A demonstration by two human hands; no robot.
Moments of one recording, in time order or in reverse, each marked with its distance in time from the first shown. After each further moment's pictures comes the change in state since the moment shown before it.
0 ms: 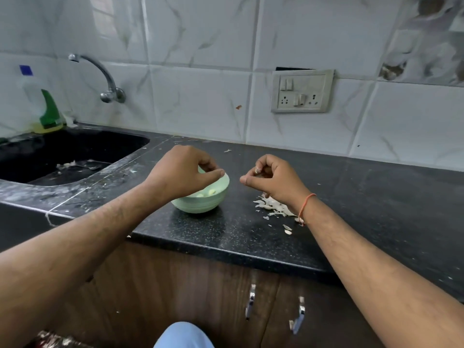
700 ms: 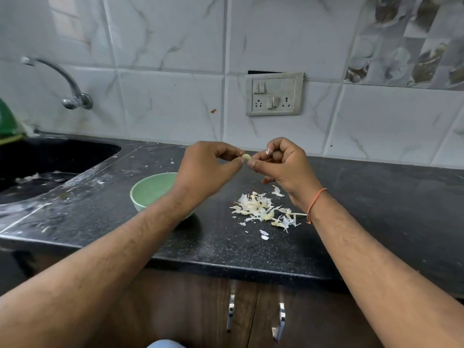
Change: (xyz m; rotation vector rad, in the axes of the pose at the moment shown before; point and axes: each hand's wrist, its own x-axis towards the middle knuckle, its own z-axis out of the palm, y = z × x) left_hand 0.030 0.080 0.047 -0.506 0.163 -0.014; right_hand -0.008 -0.020 -0.058 0.201 0.167 -0.067
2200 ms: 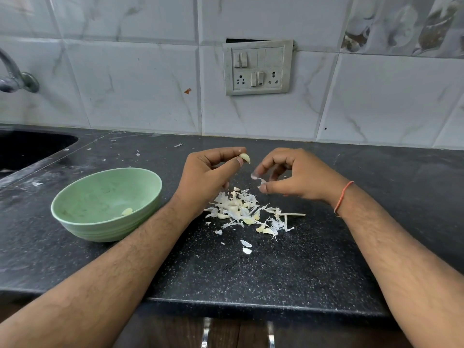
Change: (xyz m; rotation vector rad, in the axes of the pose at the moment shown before) left_hand 0.023 -0.068 0.111 -0.598 -0.080 -0.144; right_hand 0.028 0.066 -0.093 -0.614 -0.317 -0.018
